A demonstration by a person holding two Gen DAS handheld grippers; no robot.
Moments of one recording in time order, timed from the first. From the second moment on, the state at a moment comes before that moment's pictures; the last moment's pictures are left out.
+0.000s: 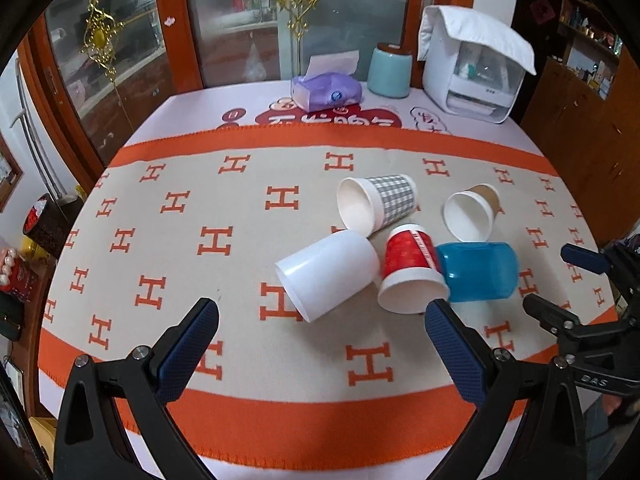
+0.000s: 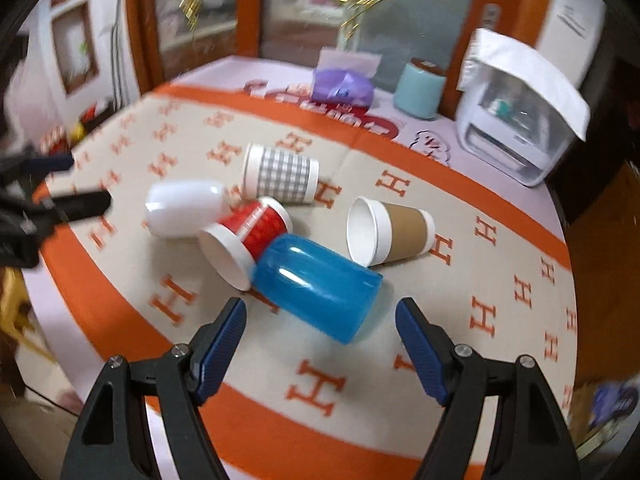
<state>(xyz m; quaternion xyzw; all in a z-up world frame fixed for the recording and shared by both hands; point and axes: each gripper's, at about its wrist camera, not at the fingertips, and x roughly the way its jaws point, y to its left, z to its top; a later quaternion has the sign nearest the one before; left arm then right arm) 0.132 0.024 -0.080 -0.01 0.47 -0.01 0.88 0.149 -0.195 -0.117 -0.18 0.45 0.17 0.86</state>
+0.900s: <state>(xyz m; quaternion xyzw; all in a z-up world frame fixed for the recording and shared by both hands) 0.166 0.030 -0.142 -0.03 0.53 -0.04 0.85 0.197 -0.128 -0.193 -0.46 0.48 0.24 0.71</state>
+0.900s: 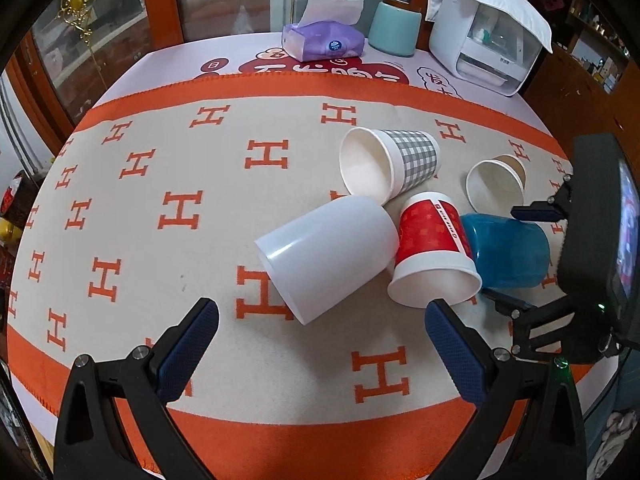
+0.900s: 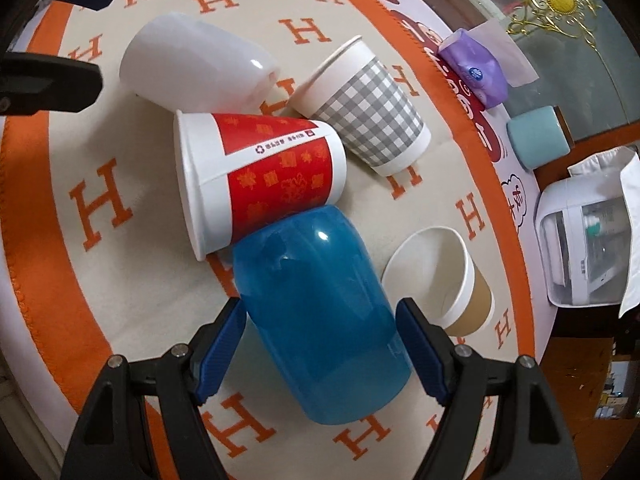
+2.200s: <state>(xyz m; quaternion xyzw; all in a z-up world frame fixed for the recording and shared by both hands) 0.100 0.058 -0.136 -0.03 0.54 -0.03 0.84 0.132 -0.173 -0.208 0.28 0.71 0.10 0.64</state>
